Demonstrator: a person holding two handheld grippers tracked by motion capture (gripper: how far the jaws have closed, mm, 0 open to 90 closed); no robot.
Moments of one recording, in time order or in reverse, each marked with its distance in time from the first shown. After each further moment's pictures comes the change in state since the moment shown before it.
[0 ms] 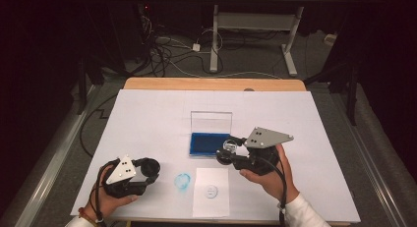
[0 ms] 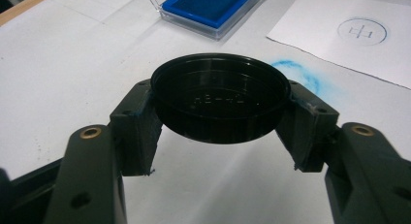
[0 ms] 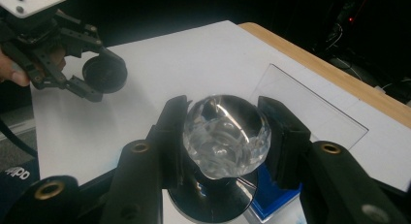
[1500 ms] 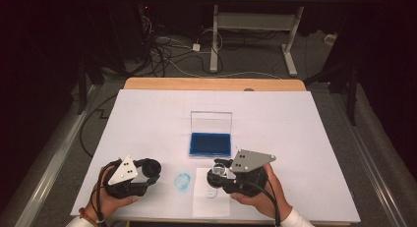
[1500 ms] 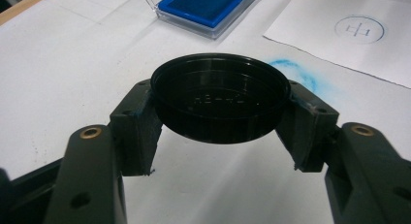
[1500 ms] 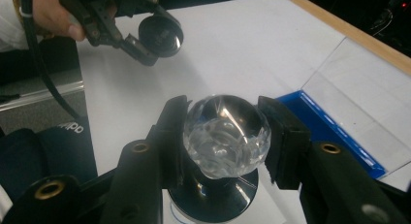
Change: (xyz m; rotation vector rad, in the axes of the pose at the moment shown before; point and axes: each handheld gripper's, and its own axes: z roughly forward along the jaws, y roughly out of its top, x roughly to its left) left arm -0.003 0.001 0.000 0.006 0.003 0.008; right arm 0.041 -0.022 0.015 0.095 0.104 -0.063
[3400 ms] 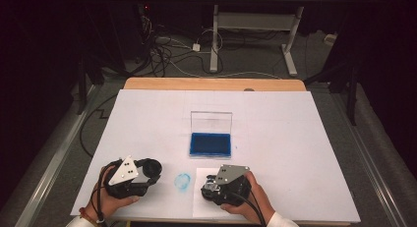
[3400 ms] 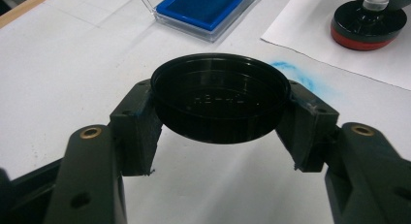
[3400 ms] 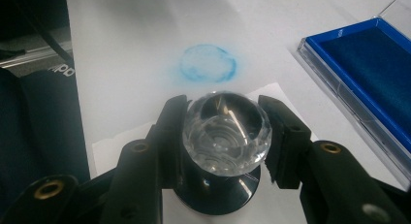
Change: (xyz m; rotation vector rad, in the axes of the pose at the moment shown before) left arm 0.000 0.002 0.000 0.001 -0.004 0.007; right arm 0.010 -0.043 0.055 0.154 0.058 -0.004
